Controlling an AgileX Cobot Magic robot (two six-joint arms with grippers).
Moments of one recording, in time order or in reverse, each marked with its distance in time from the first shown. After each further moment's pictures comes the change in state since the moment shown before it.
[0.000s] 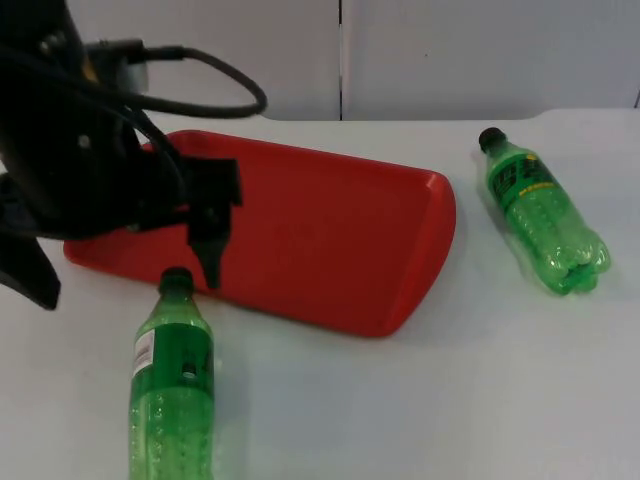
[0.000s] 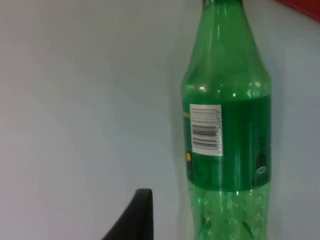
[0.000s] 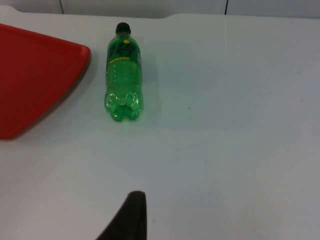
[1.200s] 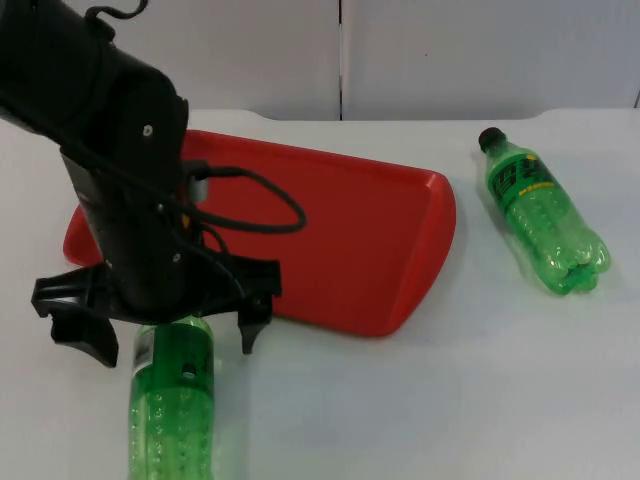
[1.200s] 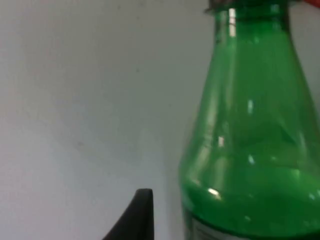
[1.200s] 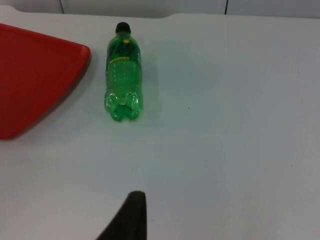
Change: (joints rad) right arm 0.000 0.000 0.000 0.000 0.000 0.000; left arm -0.005 0.321 0.000 0.116 -0.269 -0.127
